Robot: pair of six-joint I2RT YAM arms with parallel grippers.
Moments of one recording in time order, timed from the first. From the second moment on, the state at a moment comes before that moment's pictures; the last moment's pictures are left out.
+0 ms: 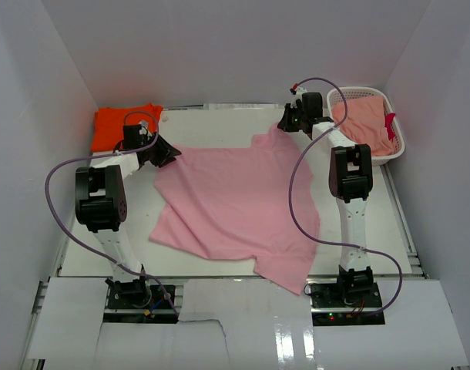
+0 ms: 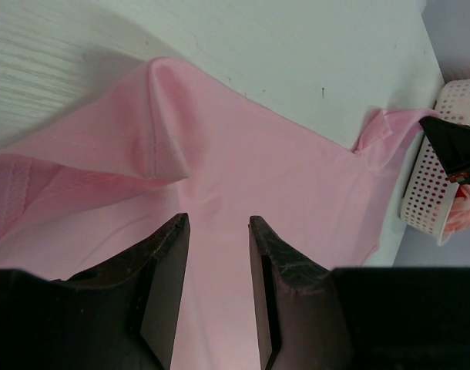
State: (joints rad) left arm 0.06 1.93 1.24 -0.04 0.48 -0.71; right arm 0.18 2.44 2.00 -0.13 -0.36 0.14
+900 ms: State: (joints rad) left arm 0.04 1.97 1.24 0.07 0.26 -0.68; right arm 0.18 2.44 2.00 -0.13 -0.36 0.14
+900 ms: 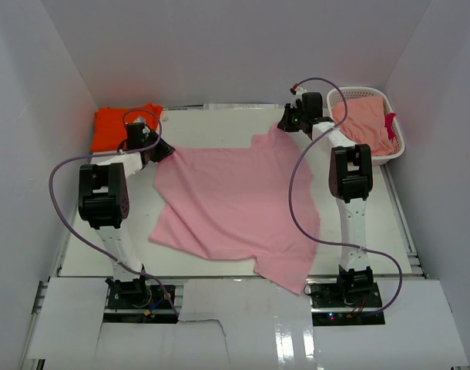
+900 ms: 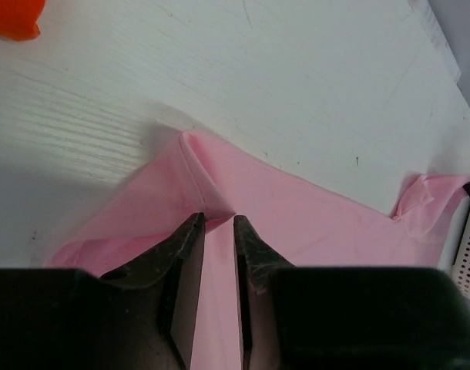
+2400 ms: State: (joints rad) left arm -0.16 1.91 1.22 0.07 -0.21 -0.16; right arm 0.18 2.44 2.00 -0.13 -0.37 0.14
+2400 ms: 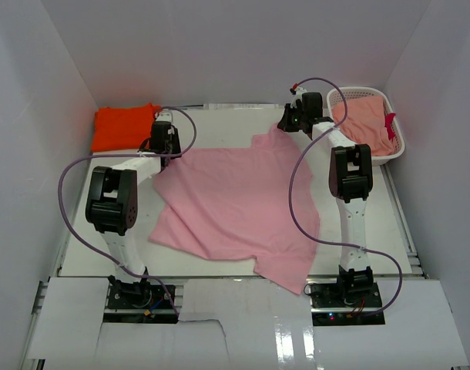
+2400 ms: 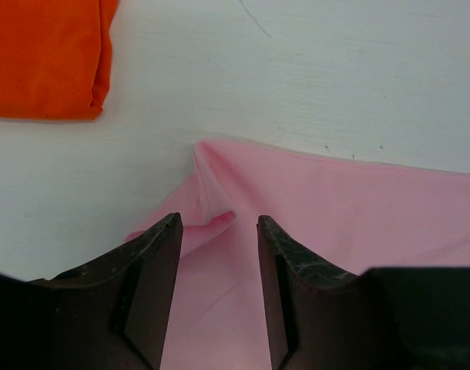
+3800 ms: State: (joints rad) left arm -0.24 1.98 1.28 0.07 -0.39 0.08; right arm 0.18 2.44 2.00 -0.13 -0.37 0.14
